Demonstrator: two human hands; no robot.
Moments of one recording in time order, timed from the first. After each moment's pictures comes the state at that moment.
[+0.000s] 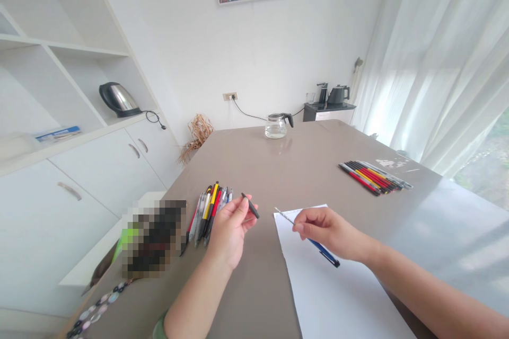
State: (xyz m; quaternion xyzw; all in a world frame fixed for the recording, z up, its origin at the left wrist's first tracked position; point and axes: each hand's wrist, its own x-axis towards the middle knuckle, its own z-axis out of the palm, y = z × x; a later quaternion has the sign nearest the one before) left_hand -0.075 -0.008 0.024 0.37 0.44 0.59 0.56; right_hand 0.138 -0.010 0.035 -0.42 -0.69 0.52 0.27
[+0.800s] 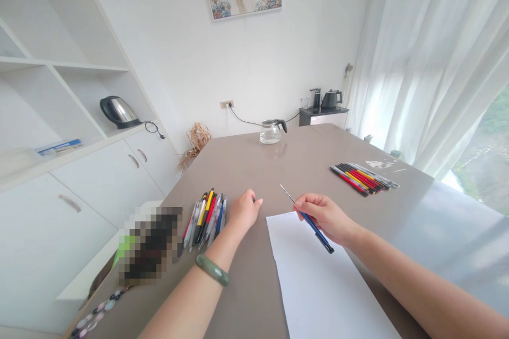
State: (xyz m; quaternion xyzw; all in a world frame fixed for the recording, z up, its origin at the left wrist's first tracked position) left_hand -0.054 0.071 -0.009 0.67 0.68 0.26 0.15; right_hand 0.157 0.011 0.028 -0.43 -0.55 0.60 0.40
